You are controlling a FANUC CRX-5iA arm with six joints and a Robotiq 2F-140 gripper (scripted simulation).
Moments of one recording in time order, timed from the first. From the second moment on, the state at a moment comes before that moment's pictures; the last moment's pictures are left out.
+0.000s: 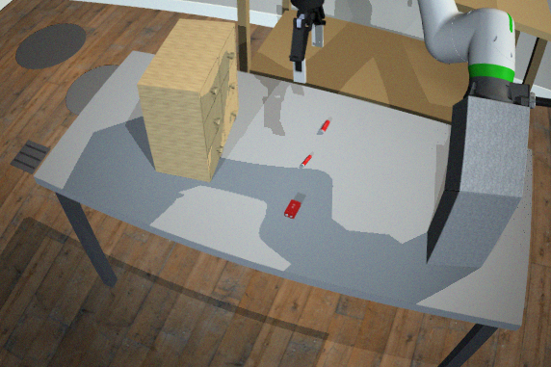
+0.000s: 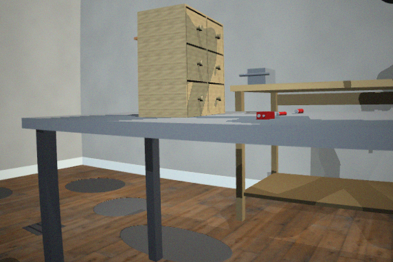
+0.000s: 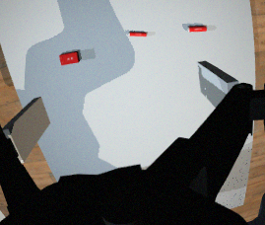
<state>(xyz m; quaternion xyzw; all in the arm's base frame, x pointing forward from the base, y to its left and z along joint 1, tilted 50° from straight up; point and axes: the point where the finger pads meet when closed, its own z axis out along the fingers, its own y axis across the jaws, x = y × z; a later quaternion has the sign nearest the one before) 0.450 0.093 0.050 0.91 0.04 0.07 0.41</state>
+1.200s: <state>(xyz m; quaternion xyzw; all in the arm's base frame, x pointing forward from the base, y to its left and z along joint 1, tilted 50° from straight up) 0.467 0.018 -0.088 0.92 0.13 0.04 0.37</state>
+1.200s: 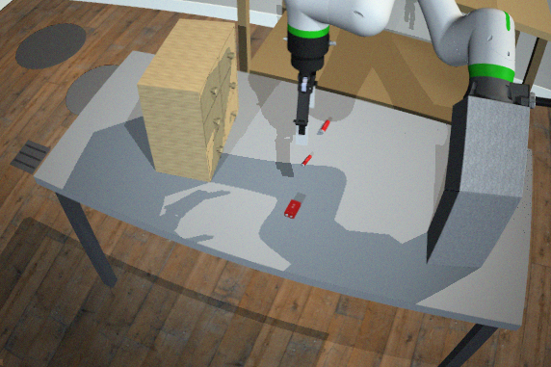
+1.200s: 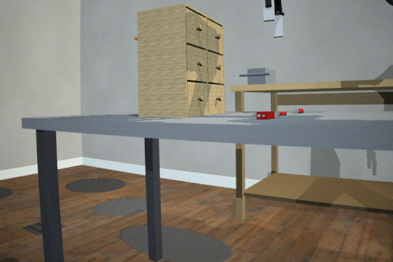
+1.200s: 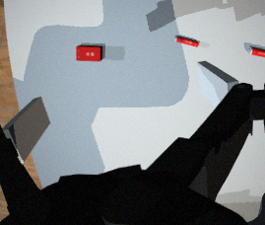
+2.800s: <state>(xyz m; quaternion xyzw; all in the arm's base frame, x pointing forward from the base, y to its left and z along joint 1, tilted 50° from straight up) 0.590 0.078 -0.219 0.88 0.32 0.36 -0.03</state>
